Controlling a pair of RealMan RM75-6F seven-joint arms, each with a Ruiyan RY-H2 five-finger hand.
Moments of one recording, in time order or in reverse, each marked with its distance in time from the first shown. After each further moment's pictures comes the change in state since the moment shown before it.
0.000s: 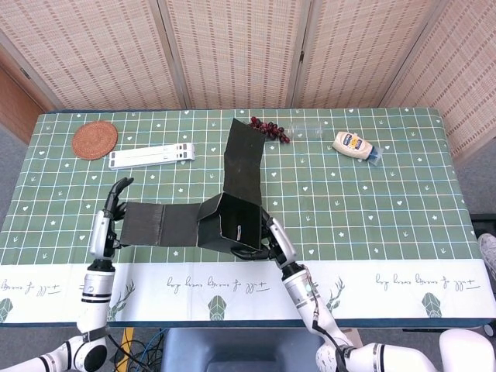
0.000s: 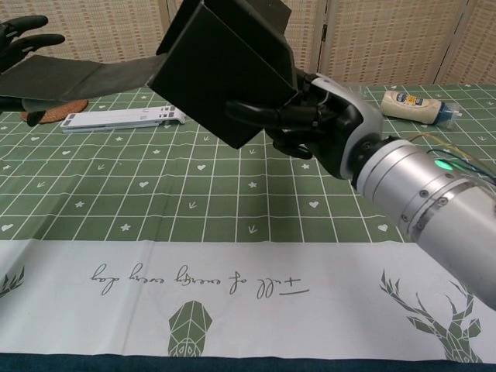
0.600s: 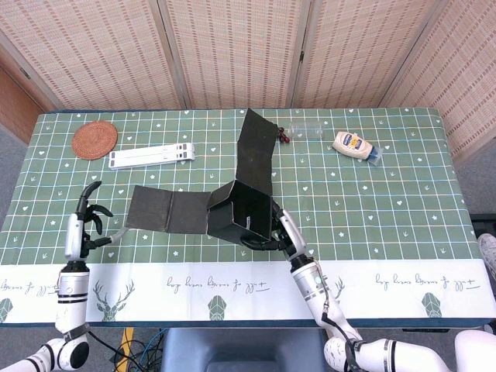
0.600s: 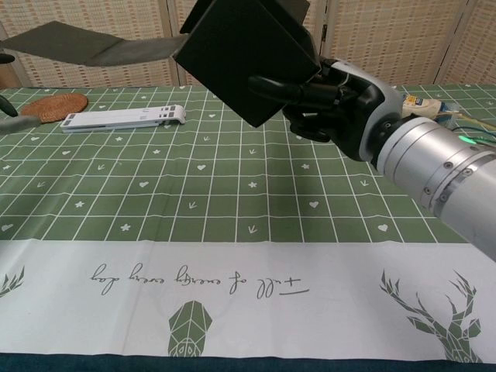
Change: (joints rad) left arm 0.027 -0.015 0.025 0.240 -0.033 0.031 0.031; right arm -0.016 0.063 0.051 -0.041 0.034 -0.046 0.022
